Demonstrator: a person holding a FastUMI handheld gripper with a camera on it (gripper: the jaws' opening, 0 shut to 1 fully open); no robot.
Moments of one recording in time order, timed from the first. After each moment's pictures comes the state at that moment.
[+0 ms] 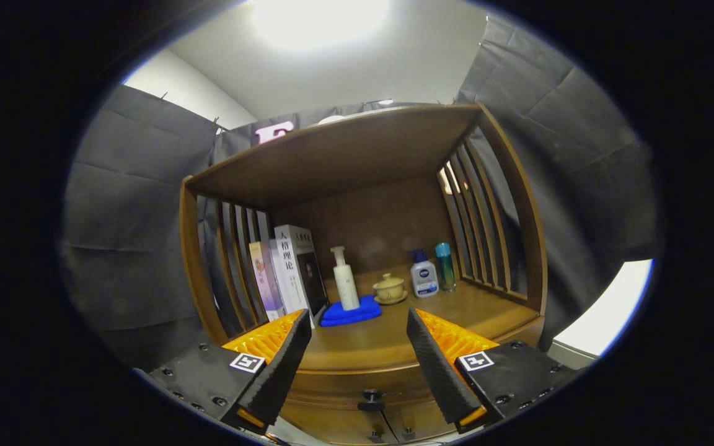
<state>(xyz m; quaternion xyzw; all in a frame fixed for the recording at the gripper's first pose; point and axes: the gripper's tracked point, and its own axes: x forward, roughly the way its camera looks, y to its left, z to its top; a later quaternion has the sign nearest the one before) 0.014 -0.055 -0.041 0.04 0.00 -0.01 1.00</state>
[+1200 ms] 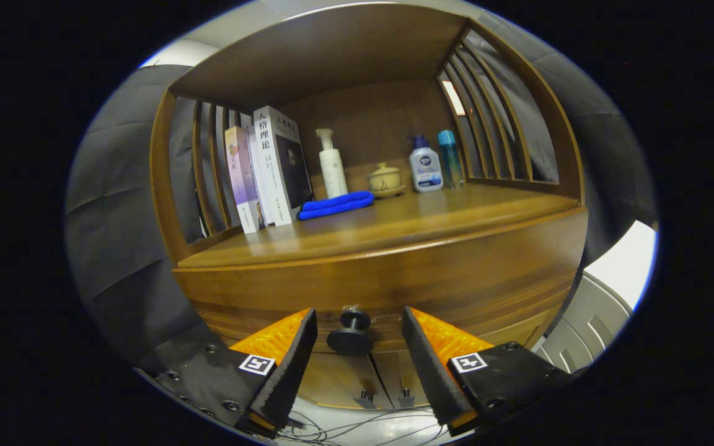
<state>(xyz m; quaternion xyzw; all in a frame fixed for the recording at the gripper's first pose) 0.054 -0.056 -0.214 0.04 0.17 0.01 0.99</state>
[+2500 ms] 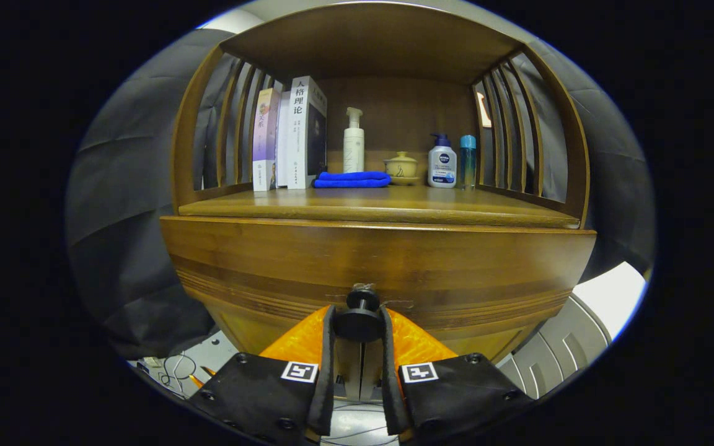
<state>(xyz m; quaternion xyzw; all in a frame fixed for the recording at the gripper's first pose) 0.028 -0.051 -0.230 -0.07 0.18 0.00 0.98</state>
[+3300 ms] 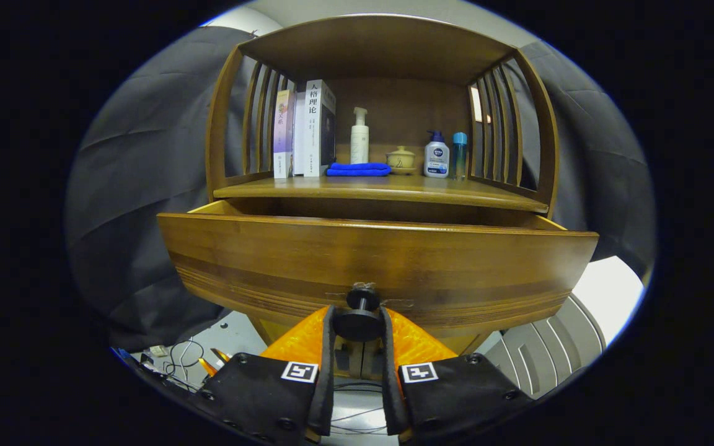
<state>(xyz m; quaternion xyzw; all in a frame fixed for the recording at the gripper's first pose) -0.050 -0.046 -0.229 -0.07 0.21 0.00 0.97</state>
